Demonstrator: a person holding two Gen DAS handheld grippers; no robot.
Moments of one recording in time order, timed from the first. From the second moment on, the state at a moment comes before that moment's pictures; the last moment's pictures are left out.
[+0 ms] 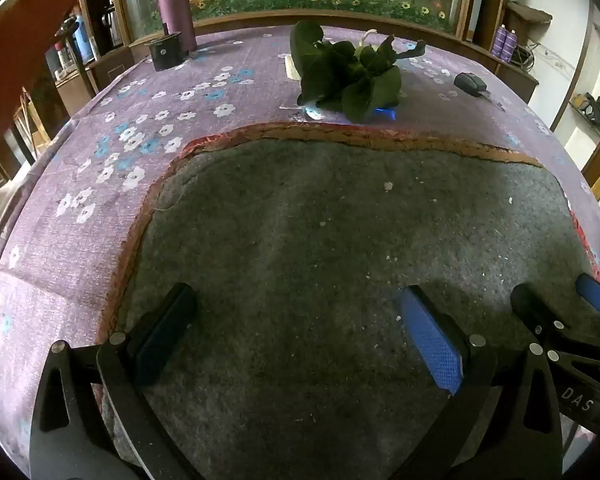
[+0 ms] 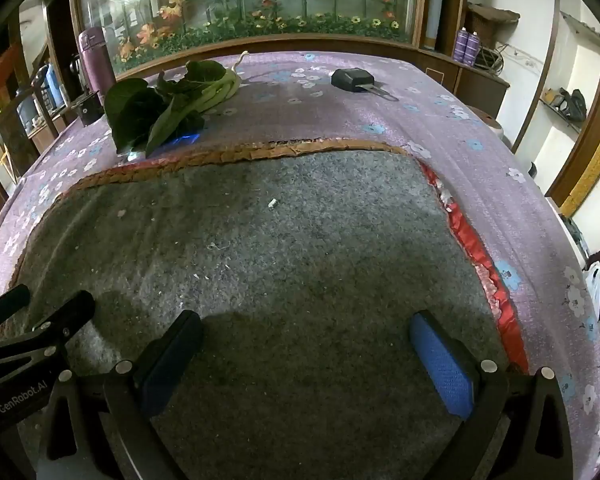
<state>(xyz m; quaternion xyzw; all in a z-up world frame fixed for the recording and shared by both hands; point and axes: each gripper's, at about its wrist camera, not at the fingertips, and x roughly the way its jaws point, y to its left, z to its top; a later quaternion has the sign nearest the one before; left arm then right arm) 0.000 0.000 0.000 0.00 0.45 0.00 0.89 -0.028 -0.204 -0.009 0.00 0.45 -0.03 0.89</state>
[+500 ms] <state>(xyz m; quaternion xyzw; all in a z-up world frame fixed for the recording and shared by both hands) 0.000 0.000 0.000 0.00 0.45 0.00 0.89 -0.031 -0.198 -0.013 0.00 0.45 -0.03 0.89</state>
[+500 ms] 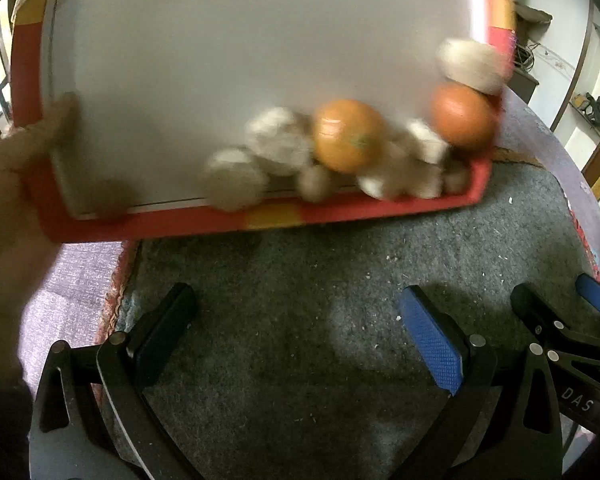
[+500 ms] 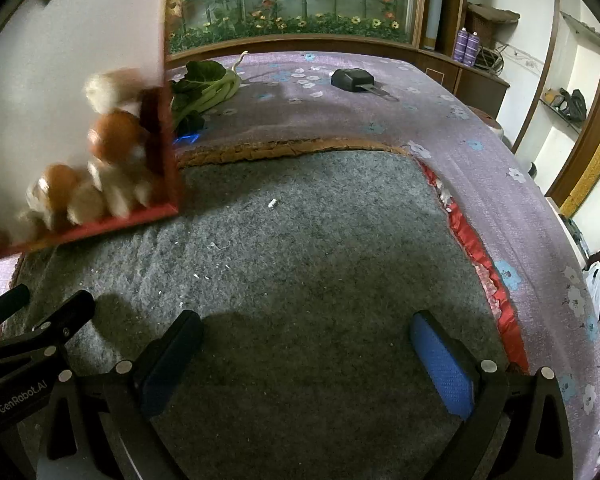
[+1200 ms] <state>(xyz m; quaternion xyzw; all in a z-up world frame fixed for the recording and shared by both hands) 0.003 -0.002 -0.002 0.00 0.45 0.00 0.89 -0.025 -0.203 -0.018 0.00 0.45 -0.03 0.89</state>
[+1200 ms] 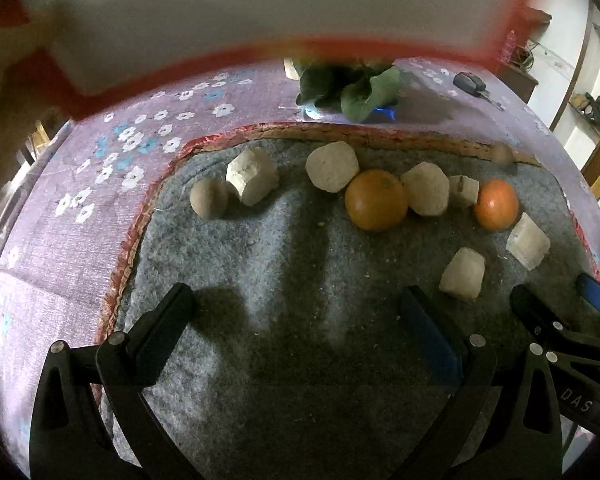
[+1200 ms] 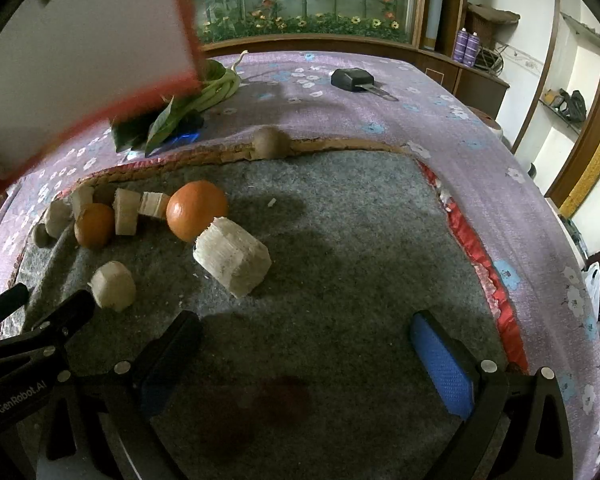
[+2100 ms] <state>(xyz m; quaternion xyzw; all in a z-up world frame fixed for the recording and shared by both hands) 0.002 -0.003 -0.002 0.00 0.45 0.00 0.89 -0.026 -0.204 -0.018 0.00 0.45 -0.03 0.89</state>
